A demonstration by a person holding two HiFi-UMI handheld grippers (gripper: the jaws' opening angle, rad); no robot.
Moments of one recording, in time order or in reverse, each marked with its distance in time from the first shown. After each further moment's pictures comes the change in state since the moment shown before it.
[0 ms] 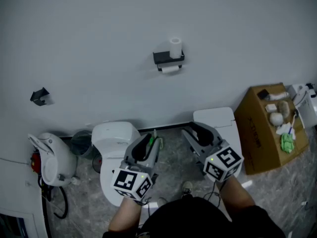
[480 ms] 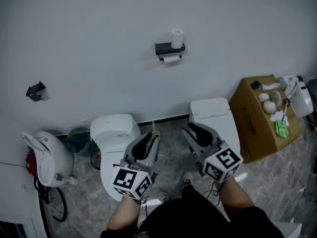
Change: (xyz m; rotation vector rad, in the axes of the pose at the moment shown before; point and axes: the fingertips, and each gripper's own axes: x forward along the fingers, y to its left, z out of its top) left arm -0.095 0.016 -0.010 -0.038 -0.002 -0.086; right arm -0.013 0.102 -0.025 -0.021 0.025 -0.081
